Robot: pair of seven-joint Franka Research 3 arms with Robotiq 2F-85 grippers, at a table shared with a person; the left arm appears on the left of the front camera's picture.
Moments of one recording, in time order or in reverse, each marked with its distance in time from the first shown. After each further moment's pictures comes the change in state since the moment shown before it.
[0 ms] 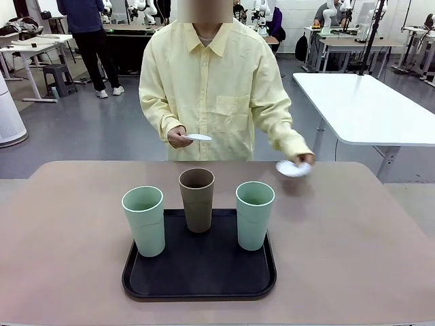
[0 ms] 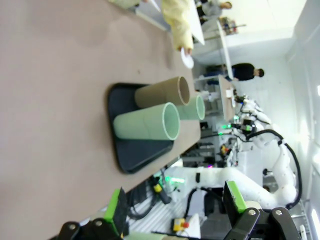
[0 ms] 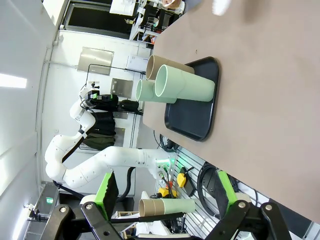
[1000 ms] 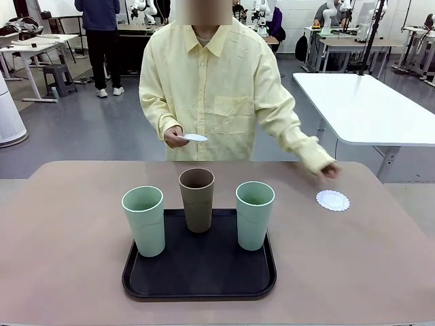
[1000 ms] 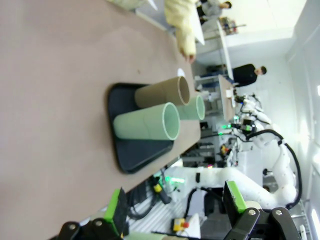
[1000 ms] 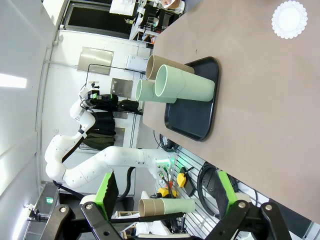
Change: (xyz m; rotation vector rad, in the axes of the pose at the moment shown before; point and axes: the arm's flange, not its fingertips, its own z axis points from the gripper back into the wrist) left arm 0.000 0.000 0.000 0.000 0.000 0.000; right arm 0.000 0.000 0.000 -0.001 0.001 0.000
